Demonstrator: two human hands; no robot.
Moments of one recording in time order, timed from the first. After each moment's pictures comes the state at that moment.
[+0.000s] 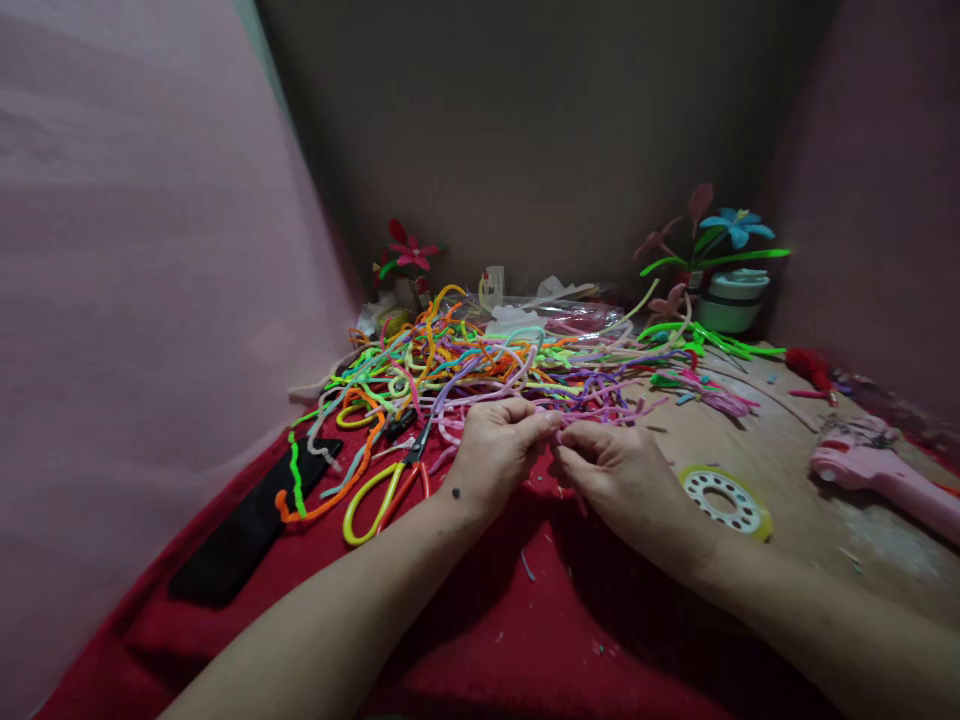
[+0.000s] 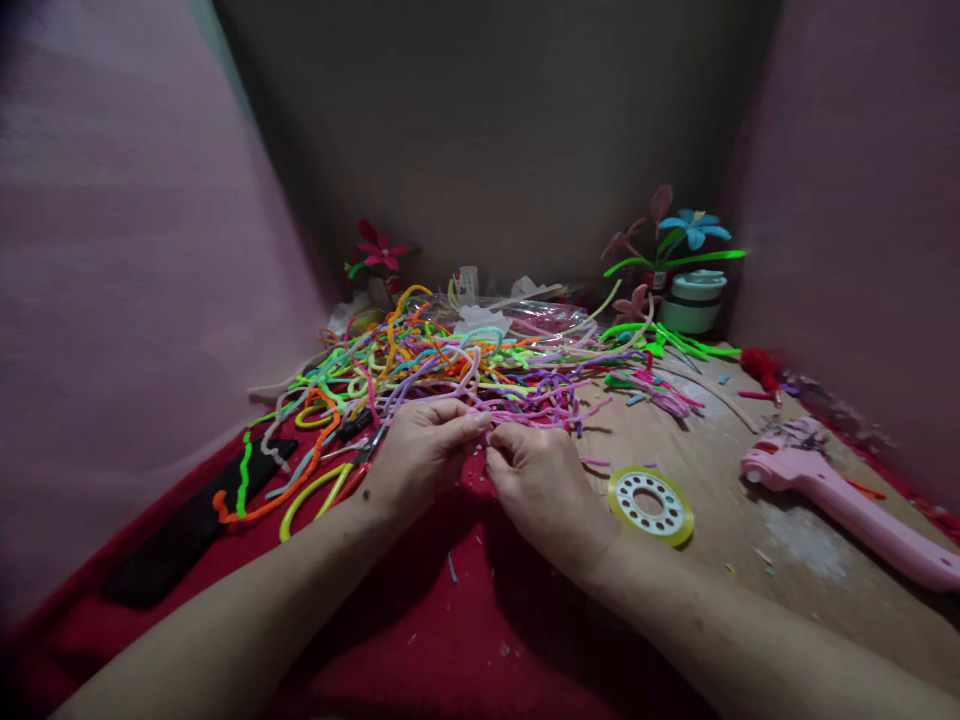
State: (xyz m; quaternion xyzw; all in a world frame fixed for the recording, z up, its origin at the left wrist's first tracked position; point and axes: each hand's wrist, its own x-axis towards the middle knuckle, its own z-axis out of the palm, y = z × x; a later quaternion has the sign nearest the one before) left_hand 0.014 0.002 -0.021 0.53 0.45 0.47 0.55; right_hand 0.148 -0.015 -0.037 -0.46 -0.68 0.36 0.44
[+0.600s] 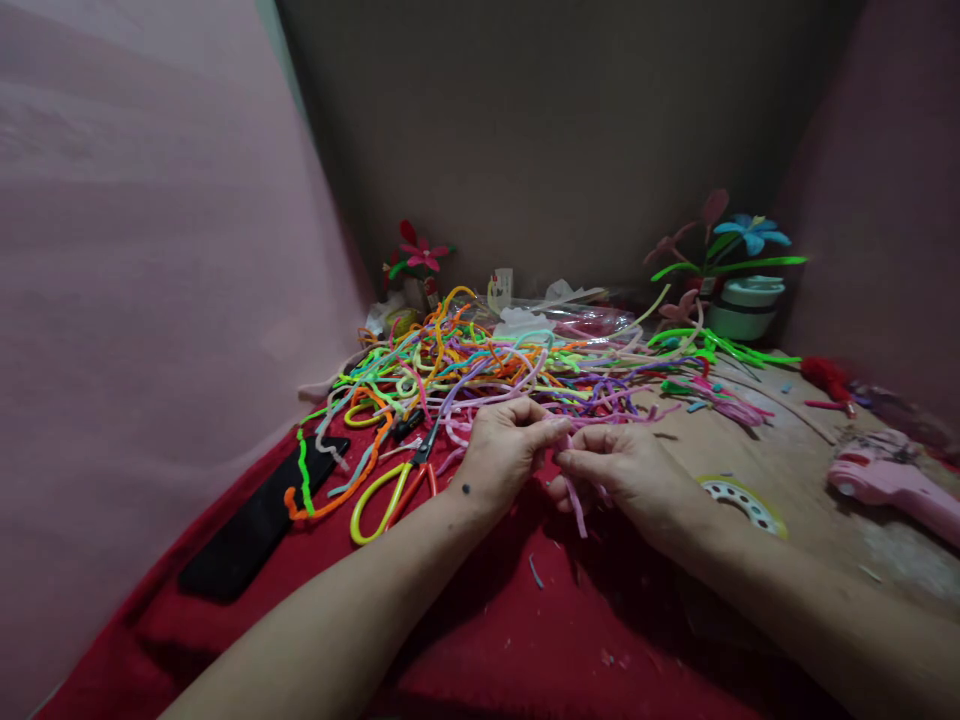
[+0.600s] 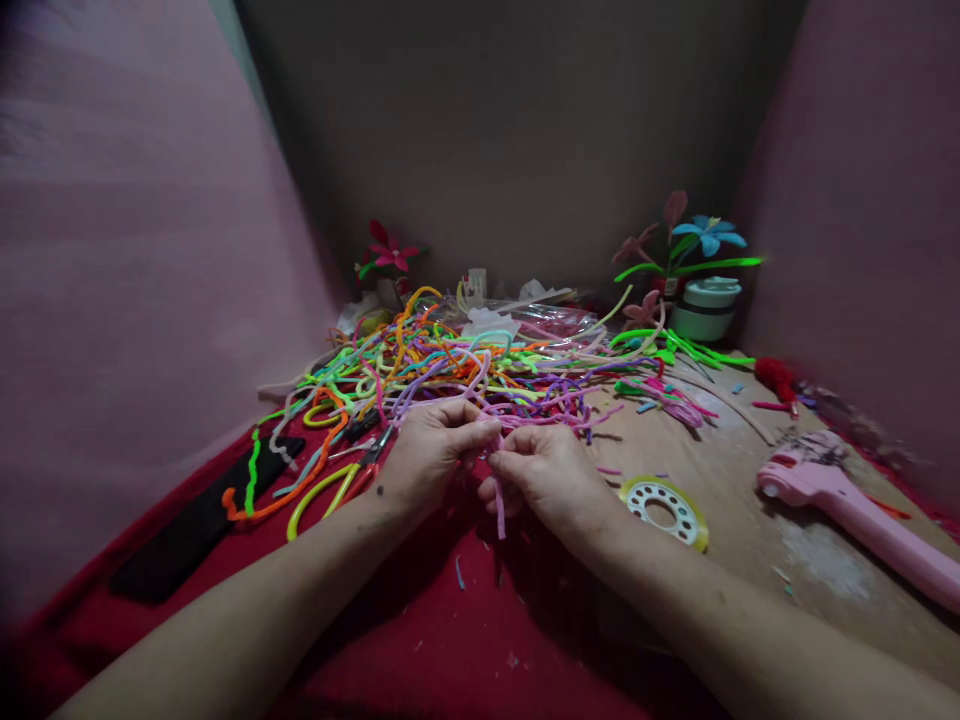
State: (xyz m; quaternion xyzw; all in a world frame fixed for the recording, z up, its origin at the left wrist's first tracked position) left_hand 0.013 0.006 -0.024 0.57 0.46 0.48 0.48; right_hand 0.144 -0.012 -0.031 -0.46 -0.49 0.64 0.38
